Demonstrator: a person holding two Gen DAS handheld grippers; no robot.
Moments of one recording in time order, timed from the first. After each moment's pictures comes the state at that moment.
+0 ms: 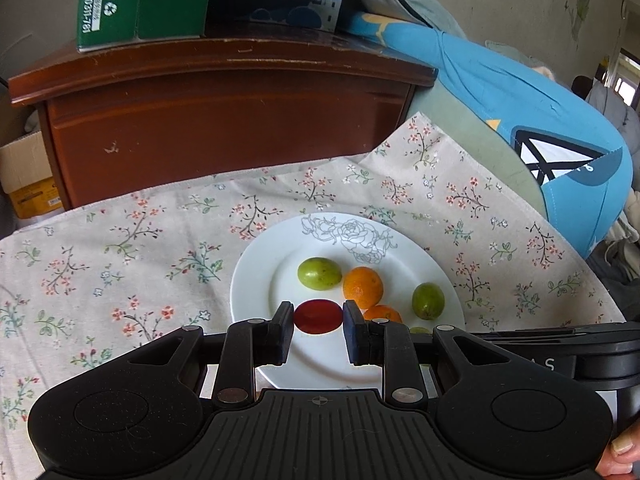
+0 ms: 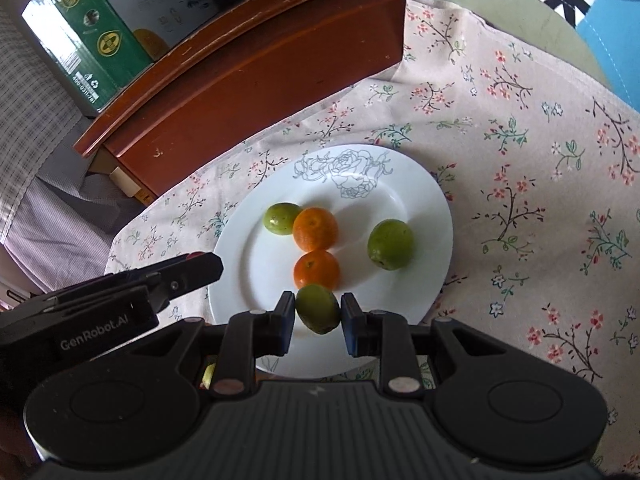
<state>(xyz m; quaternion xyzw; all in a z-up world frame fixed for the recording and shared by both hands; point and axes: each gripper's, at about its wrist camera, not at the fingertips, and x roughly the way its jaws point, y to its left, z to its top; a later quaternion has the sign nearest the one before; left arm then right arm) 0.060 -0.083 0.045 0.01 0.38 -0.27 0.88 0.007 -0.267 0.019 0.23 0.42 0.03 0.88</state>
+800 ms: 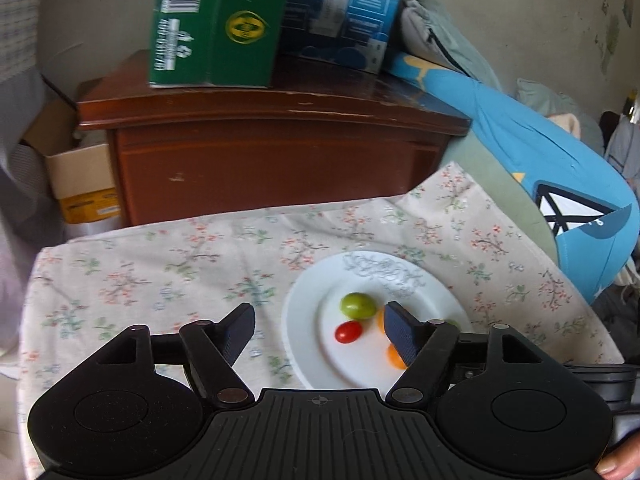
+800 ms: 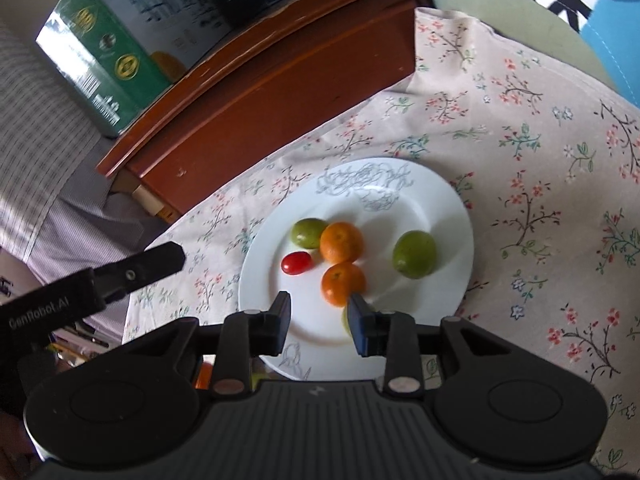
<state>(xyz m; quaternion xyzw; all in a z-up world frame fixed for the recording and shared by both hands) 0.050 -0.049 0.084 -0.01 0.36 -0.21 0.91 0.001 -0.263 0.029 0.26 0.39 0.06 0.88</state>
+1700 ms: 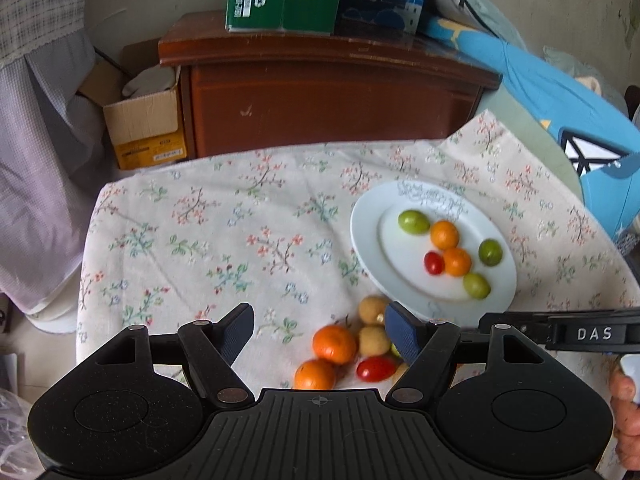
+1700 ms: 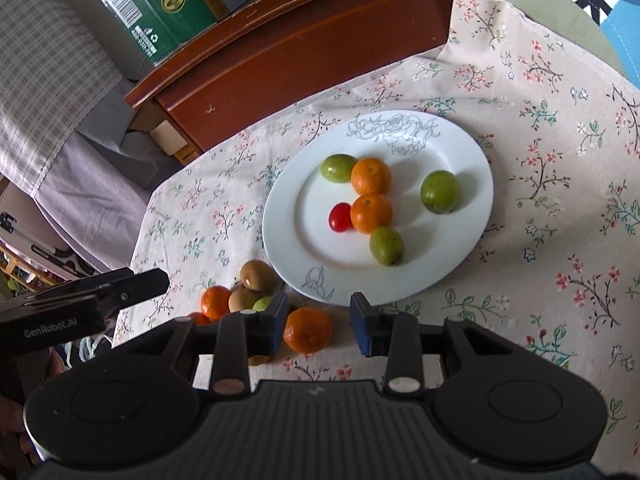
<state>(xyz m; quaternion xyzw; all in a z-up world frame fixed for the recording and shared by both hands) 0.007 0.002 0.063 0.01 0.41 -0.18 0.90 -0.029 -0.235 0.028 0.21 0.44 0.09 0.87</state>
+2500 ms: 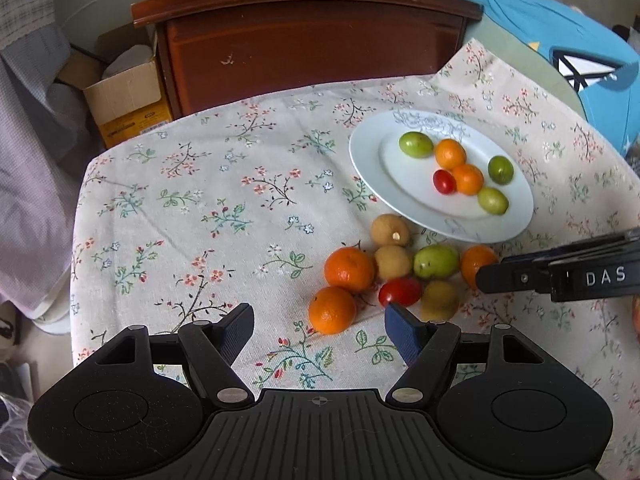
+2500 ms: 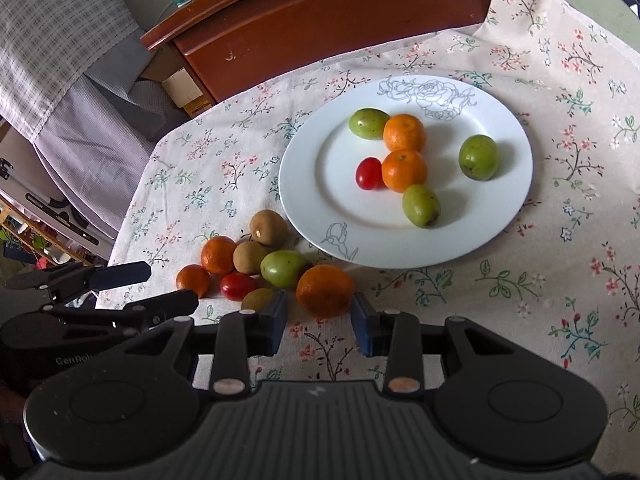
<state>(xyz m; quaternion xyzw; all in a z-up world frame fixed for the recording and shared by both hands) -0.008 0.002 0.022 0.08 0.43 -0.20 0.88 -0.028 -0.207 0.008 0.15 0.46 0.11 0.87</state>
